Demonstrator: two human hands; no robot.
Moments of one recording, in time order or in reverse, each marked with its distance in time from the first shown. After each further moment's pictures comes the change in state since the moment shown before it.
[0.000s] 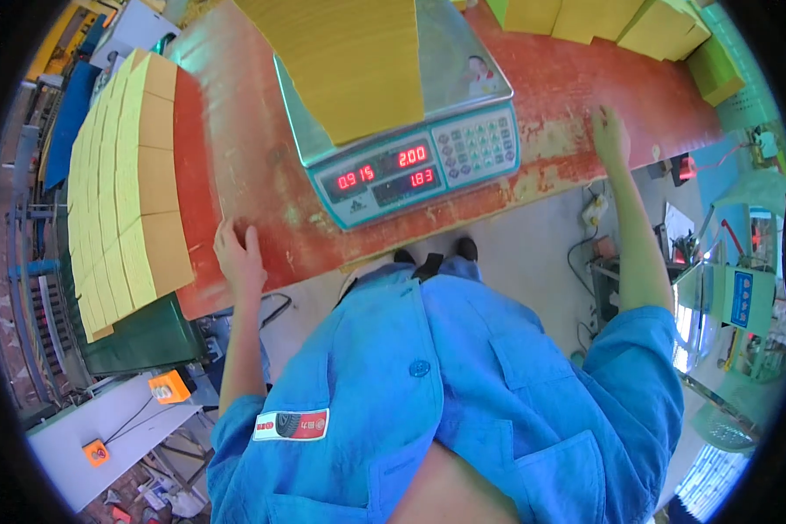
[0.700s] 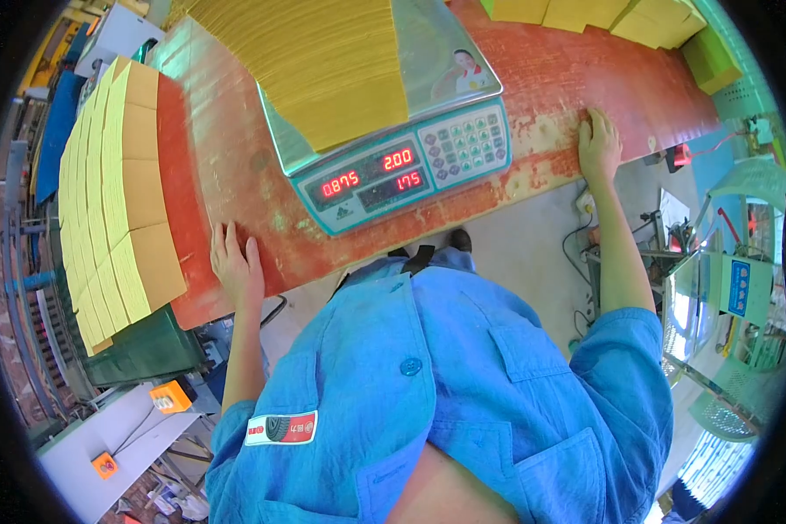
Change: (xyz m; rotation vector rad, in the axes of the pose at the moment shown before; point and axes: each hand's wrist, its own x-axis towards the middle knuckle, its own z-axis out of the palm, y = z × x) left_hand -0.019 0.012 0.002 0.185 -0.106 0.132; right_hand -0.045 -0.012 0.006 -0.184 0.133 -0.052
